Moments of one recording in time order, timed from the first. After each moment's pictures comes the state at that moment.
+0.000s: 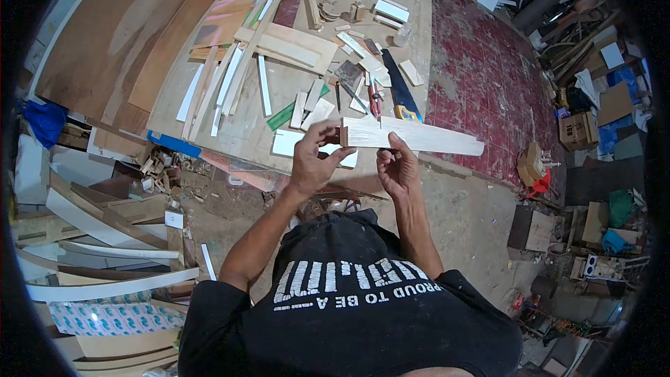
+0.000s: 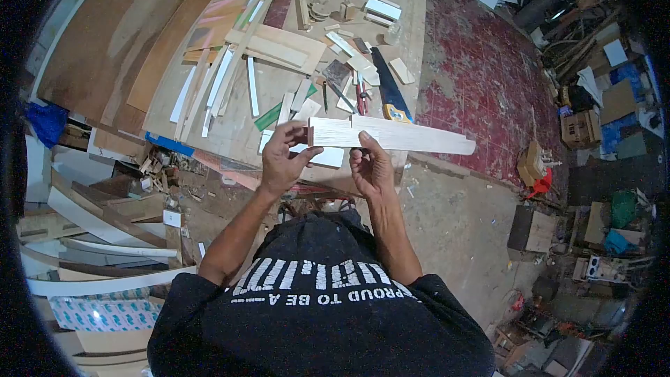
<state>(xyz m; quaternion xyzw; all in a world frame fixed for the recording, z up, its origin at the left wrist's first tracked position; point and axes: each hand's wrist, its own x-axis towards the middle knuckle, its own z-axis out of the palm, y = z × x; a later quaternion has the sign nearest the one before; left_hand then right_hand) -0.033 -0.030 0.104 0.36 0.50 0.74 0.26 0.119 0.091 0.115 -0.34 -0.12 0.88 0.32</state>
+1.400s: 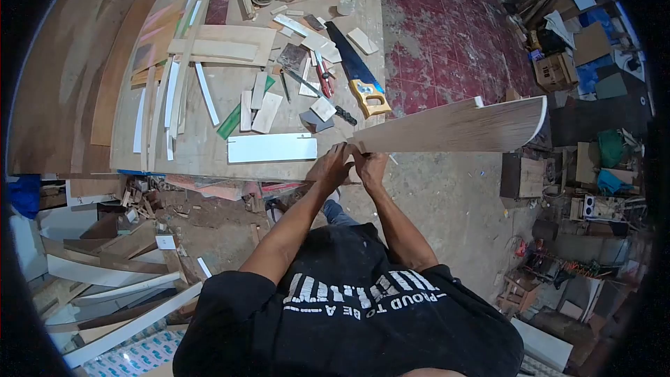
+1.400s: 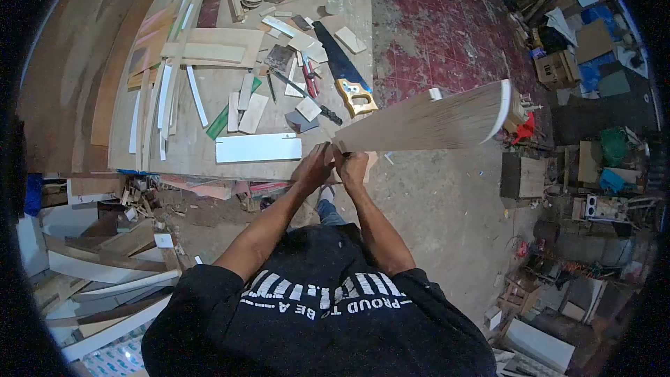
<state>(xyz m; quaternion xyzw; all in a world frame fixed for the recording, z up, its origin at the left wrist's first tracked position) 0.079 0.064 -0.110 0.53 0.70 0.37 0.30 0.195 0.131 -0.069 -0.49 -0.74 0.28 0.36</state>
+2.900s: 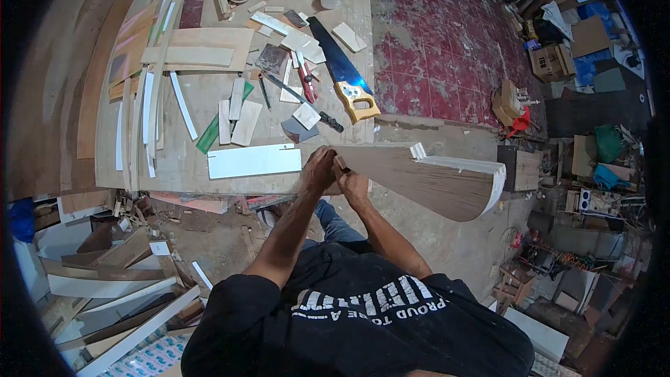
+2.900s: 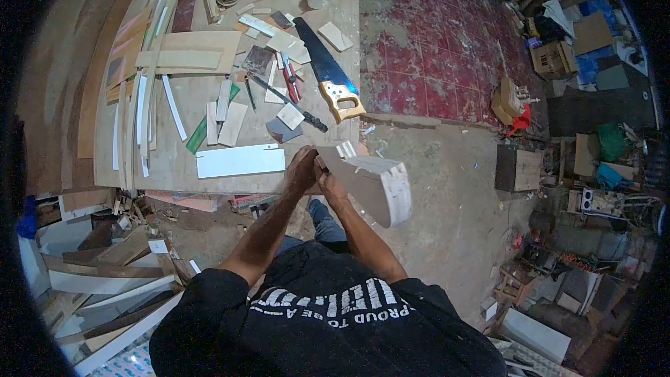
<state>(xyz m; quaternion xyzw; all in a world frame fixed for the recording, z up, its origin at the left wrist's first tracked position) 0.075 0.097 -0.147 0.57 0.68 0.40 0.23 0.206 0.128 -0.142 -0.54 -0.78 0.23 0.22</state>
